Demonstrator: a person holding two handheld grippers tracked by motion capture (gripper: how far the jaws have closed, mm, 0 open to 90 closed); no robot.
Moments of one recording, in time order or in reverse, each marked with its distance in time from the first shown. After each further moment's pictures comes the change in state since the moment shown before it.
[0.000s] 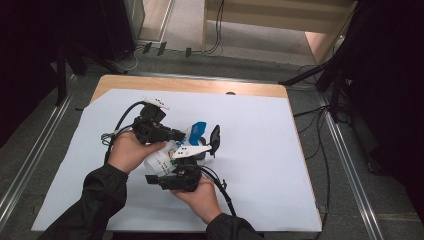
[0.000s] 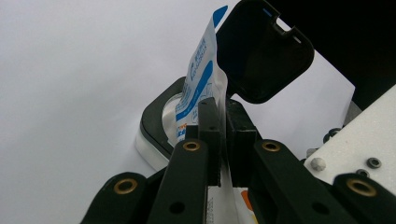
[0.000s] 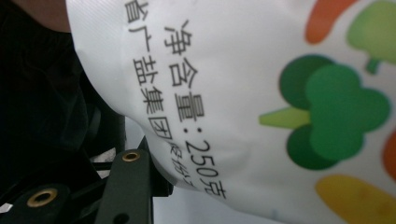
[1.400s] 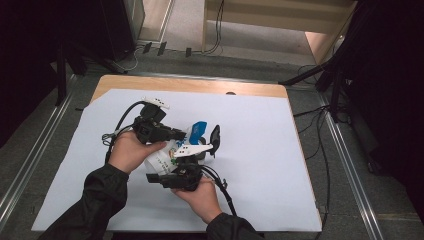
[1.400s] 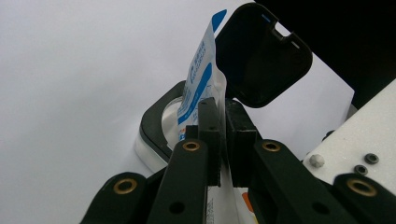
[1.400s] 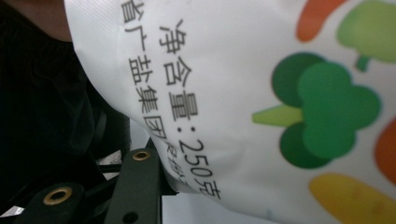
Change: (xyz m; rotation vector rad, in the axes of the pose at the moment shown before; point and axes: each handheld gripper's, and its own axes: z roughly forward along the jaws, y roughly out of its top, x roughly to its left) left arm -0.001 0.001 0.000 -0.010 0.006 -0.002; right arm -0.001 0.001 -0.002 -0.012 0.015 0.018
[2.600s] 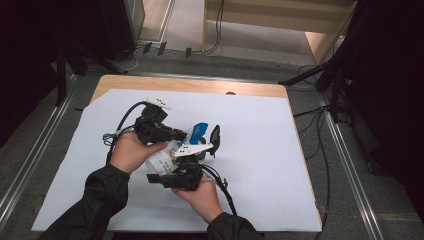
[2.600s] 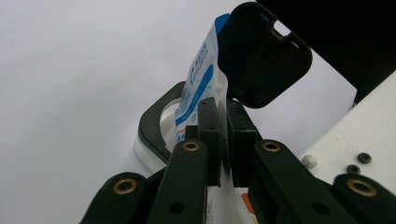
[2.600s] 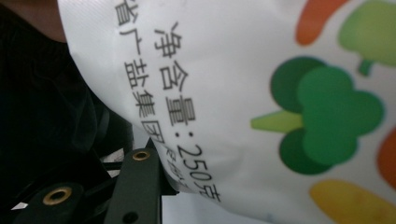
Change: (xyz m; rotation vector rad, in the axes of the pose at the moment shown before) left arm -0.003 0.001 0.002 -0.001 0.008 0.010; right arm -0.002 0.000 -0.001 0.015 0.010 0.013
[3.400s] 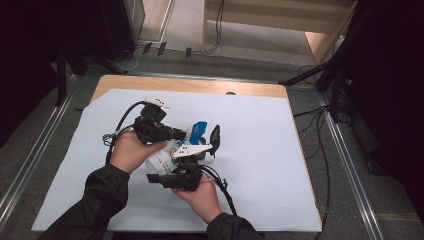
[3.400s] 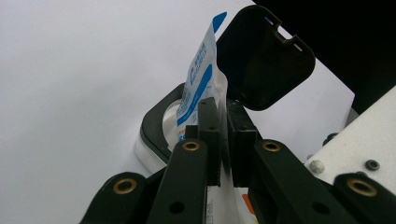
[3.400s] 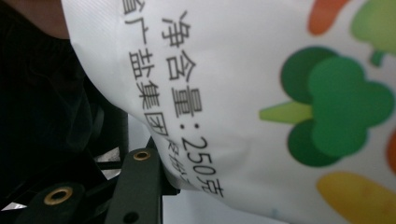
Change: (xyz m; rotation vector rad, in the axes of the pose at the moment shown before) left arm 0.005 -0.001 0.000 -0.008 -0.009 -0.021; right arm 0.001 0.000 0.001 0.003 -0.019 -0.014
